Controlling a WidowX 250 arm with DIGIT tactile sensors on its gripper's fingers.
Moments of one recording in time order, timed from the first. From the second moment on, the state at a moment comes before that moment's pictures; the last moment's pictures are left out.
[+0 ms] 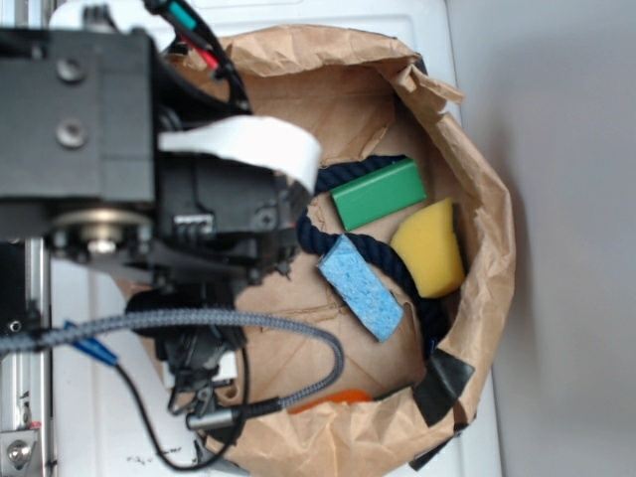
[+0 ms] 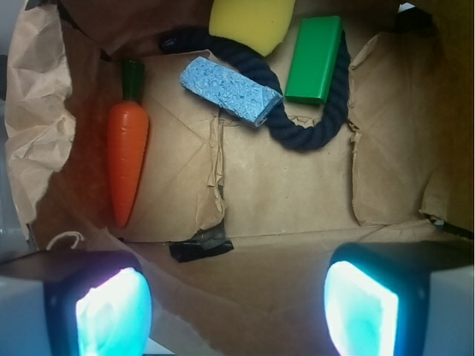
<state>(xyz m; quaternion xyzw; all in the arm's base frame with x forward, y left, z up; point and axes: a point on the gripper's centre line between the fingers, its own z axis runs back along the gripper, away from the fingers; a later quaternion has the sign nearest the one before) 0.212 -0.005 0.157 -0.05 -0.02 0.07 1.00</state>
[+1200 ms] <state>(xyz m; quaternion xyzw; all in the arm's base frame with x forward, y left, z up) 0.257 -0.007 0.099 -0.08 -0.05 0.13 0.99</state>
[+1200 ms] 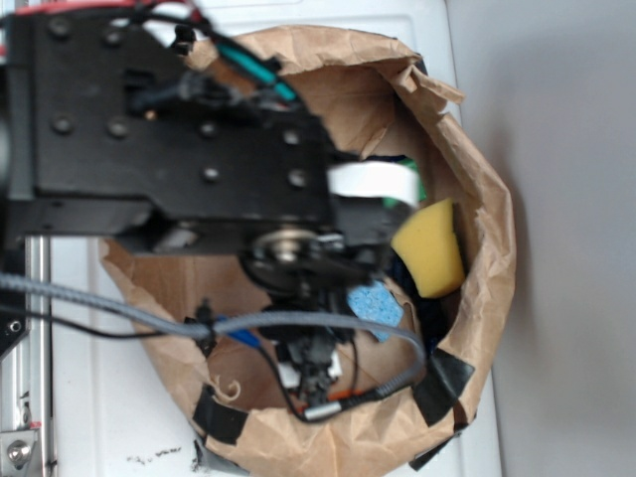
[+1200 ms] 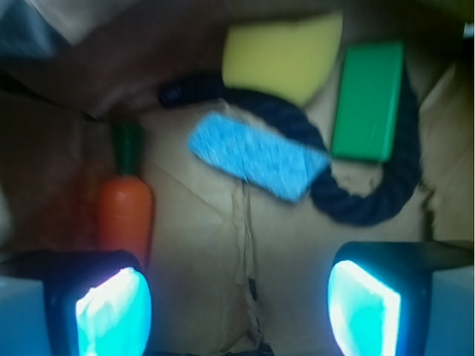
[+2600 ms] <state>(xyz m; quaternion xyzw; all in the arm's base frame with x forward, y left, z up) 0.253 -0.082 0.043 -0.10 -0.04 0.14 0.98</state>
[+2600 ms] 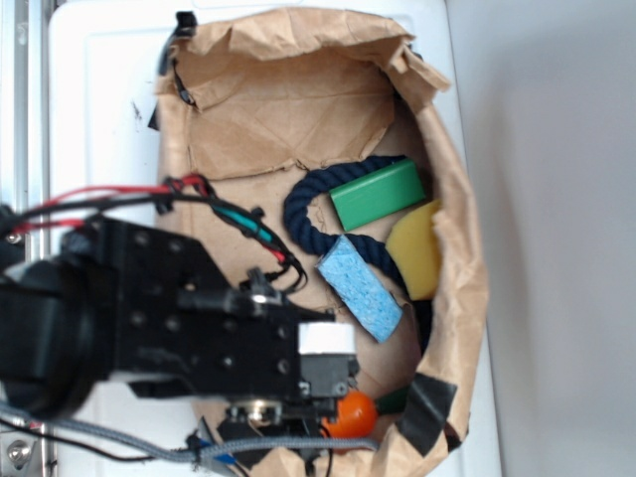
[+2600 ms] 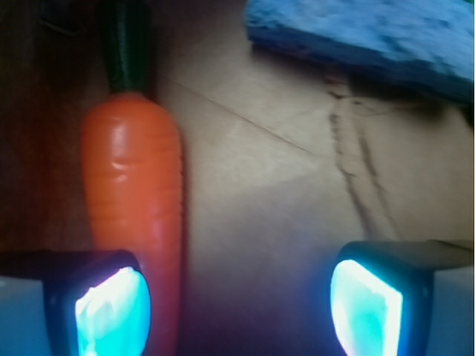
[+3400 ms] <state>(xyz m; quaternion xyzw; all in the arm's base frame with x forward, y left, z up) 0.264 -0.107 0.045 -0.14 -0.07 0.09 0.98</state>
